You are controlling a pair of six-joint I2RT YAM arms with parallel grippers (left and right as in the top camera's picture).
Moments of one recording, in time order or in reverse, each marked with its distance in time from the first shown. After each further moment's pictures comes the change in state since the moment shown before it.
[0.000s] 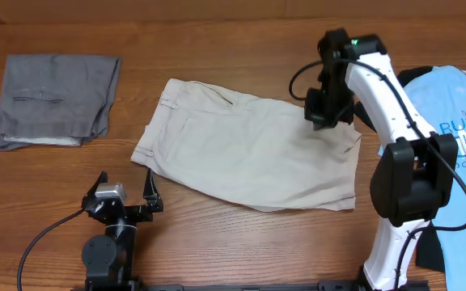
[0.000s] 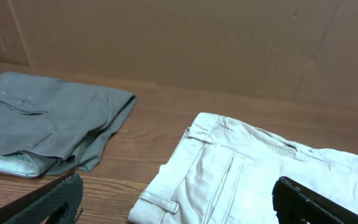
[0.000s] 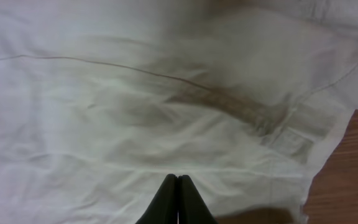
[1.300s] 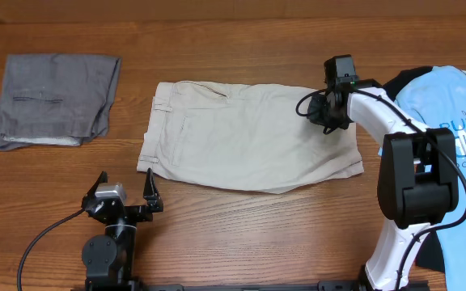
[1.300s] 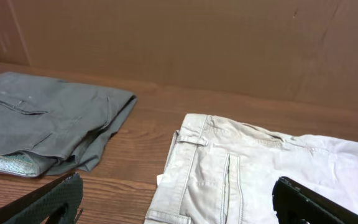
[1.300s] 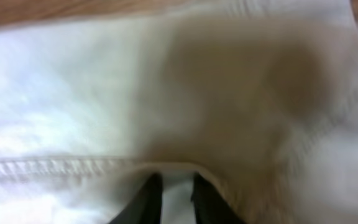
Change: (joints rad) left arm 0.000 0.000 0.000 0.000 0.000 0.000; right arm -0.050 -0.029 -0.380 0.706 0.099 0.027
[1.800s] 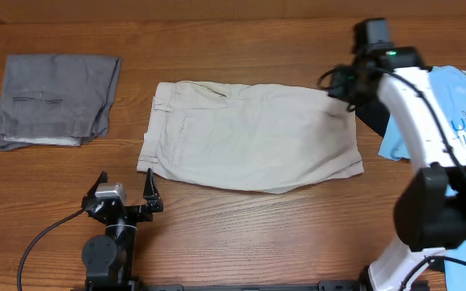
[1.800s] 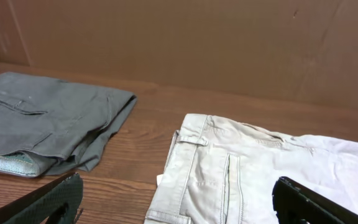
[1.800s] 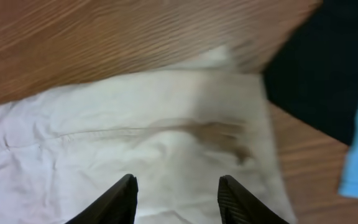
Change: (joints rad) left arm 0.000 0.000 0.000 0.000 0.000 0.000; right arm -0.086 -0.167 0.253 -0.355 -0.005 -0.003
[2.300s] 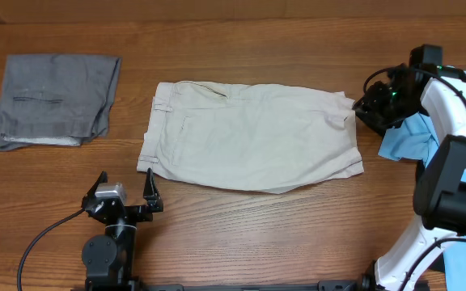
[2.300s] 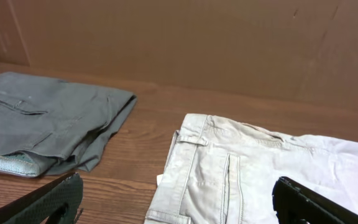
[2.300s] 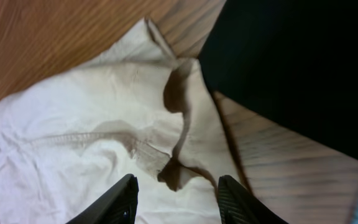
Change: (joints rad) left arm 0.000 0.000 0.000 0.000 0.000 0.000; right arm -0.265 0.142 -0.117 0.089 -0.399 -0.129
